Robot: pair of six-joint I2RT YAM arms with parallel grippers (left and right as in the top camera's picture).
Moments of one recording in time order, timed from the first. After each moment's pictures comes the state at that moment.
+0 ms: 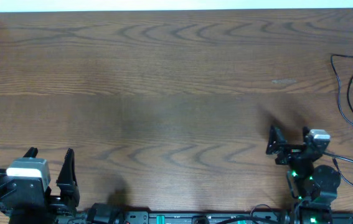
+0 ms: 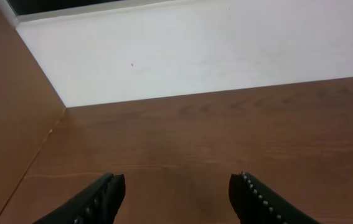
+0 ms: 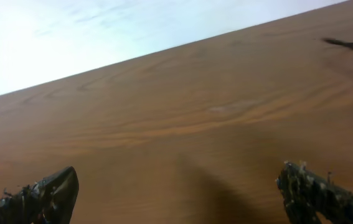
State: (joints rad) left arm -0.17 0.57 1.55 -1.26 -0.14 0.07; right arm -0.08 0.16 0.01 -0.05 -0.20 0.27
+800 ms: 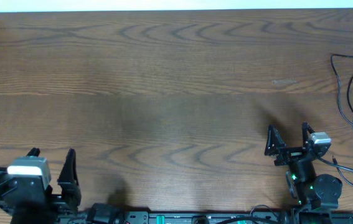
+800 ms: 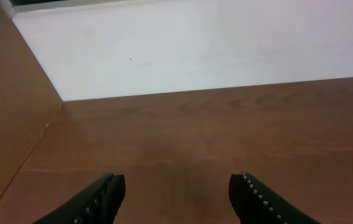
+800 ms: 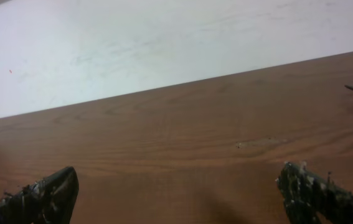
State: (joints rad) left arm -0.17 0.57 1.53 -1.26 -0.14 0.04; right arm -0.05 0.01 0.01 -0.05 -0.21 0.27
